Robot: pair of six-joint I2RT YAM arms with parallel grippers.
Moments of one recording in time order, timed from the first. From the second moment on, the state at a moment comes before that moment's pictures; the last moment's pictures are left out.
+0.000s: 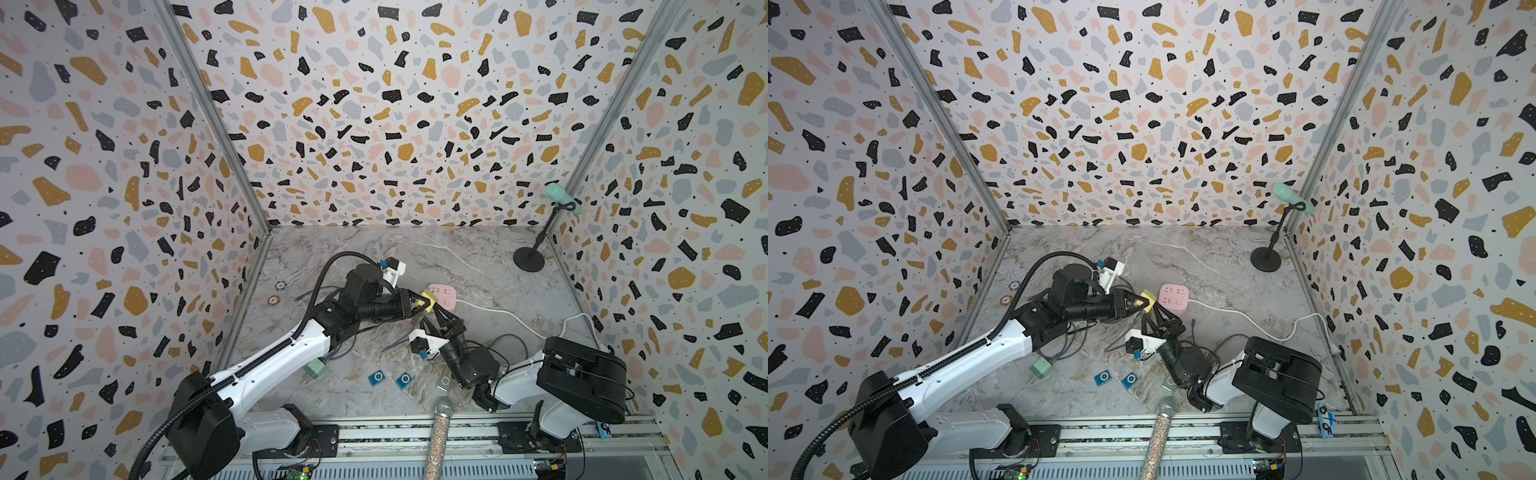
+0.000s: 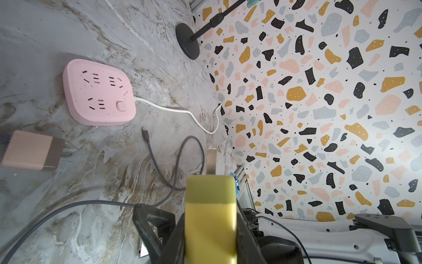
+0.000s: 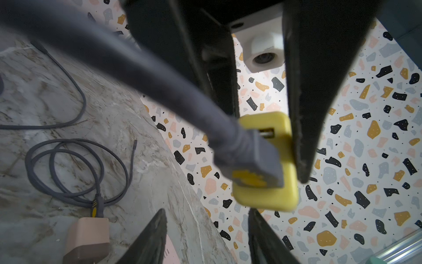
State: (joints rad) left arm -0.70 1.25 0.96 -0.15 0.50 -0.87; right arm 1.11 1.60 0.33 1.50 0.56 -1.07
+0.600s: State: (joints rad) left arm -0.71 1.26 0.96 -0.17 0.42 -0.87; right arm 1.11 1.54 0.31 1.51 0.59 -1.12
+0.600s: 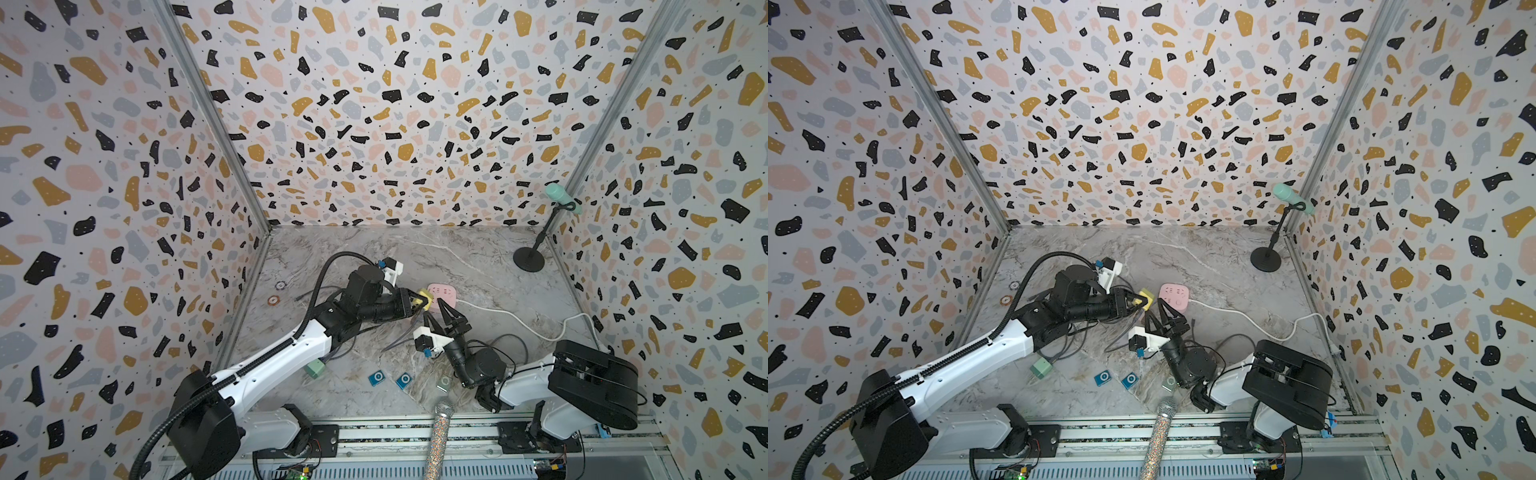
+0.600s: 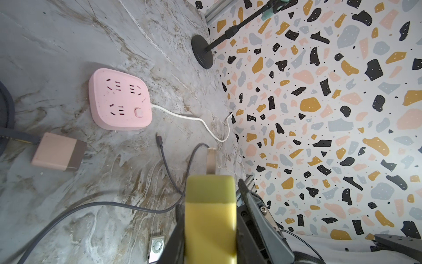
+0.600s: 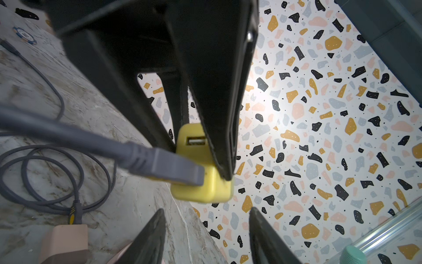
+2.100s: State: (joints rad) left arm -0.67 1.17 1.09 -0.17 0.34 -0.80; right arm 0.97 1.17 0.35 1.13 0.37 -0.56
